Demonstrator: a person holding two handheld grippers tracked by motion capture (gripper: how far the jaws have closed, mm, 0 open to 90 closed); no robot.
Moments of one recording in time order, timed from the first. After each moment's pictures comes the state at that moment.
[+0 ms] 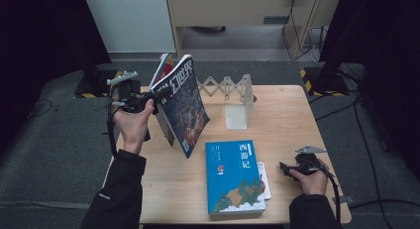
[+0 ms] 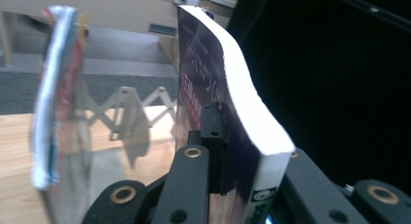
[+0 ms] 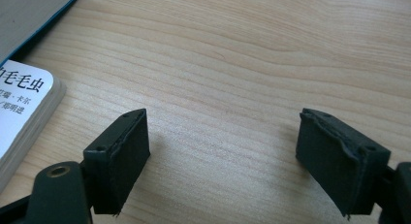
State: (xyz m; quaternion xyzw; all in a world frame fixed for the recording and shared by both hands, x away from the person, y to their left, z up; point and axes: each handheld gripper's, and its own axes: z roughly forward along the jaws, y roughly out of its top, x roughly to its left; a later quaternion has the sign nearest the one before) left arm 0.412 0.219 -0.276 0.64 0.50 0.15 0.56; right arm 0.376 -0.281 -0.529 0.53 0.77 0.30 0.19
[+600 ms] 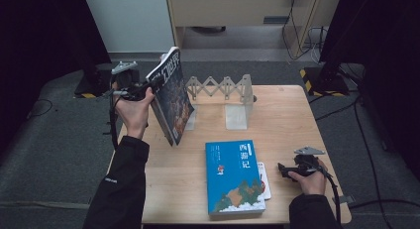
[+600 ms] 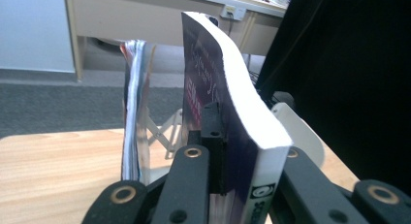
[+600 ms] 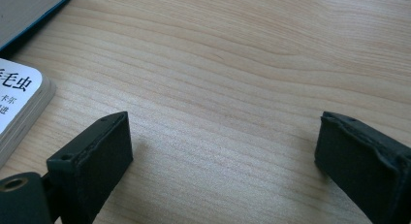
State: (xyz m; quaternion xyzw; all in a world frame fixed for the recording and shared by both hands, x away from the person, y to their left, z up) left arm 0.443 0.223 -0.276 0.62 0.53 0.24 0.53; right arm 0.376 -0.280 -0.536 0.52 0.77 0.31 0.21
